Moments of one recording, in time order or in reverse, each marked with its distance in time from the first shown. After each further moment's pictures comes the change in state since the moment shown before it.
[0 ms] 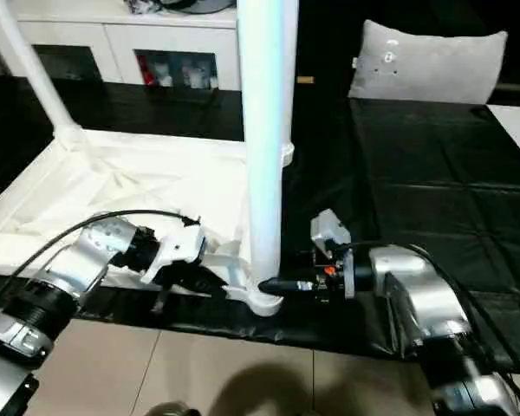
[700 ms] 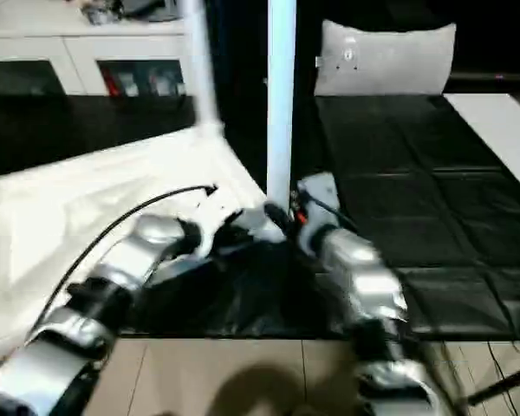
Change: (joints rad) left arm -0.076 -0.290 0.137 0.090 0.101 0.344 0.672; right arm -0.155 0.391 -0.167 0.174 -0.199 0.007 -0.912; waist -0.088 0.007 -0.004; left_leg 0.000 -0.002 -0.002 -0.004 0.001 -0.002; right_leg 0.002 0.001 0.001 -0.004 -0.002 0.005
